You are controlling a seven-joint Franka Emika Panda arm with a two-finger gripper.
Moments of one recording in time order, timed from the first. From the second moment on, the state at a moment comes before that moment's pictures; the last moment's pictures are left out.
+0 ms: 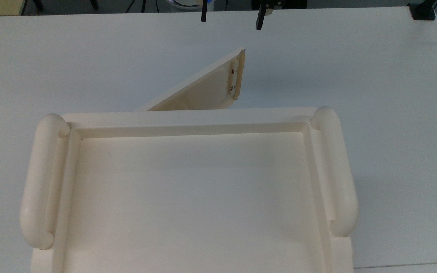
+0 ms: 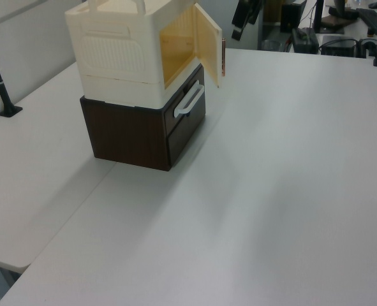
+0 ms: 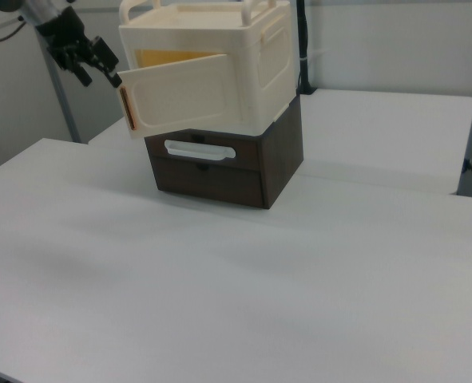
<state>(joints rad) 0.29 0.12 0.00 -1.36 -0.22 1.79 0.34</state>
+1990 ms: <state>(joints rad) 0.24 0.19 -0.02 -1.37 -0.19 1.73 0.16</state>
